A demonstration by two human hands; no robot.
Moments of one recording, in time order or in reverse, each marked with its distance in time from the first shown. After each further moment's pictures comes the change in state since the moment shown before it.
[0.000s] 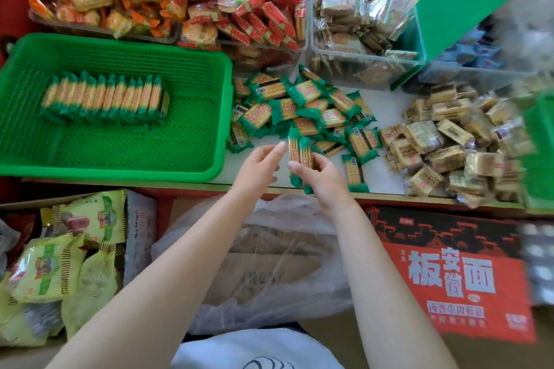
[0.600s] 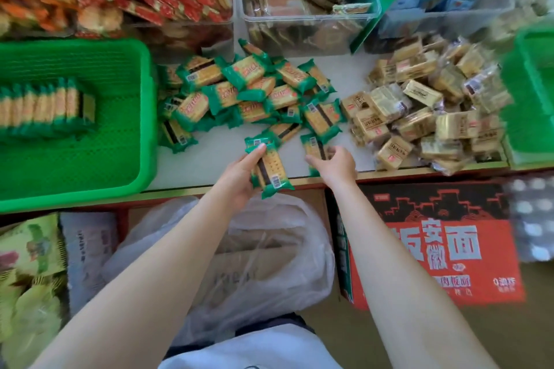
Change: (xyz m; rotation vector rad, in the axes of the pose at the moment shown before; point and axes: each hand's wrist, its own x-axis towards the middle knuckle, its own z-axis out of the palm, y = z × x) left_hand 0.058 -0.034 0.092 -0.335 -0.074 -0.379; right_hand 0.069 0.073 -0.134 -0.538 0.439 0.252
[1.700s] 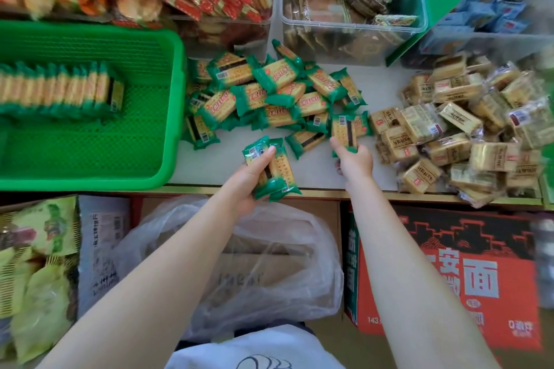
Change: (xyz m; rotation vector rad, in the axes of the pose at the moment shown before) left_hand 0.001 0.009 -0.023 -0.088 0.004 -0.033; right_hand 0.033 -0.026 0.012 0.577 -0.036 0.111
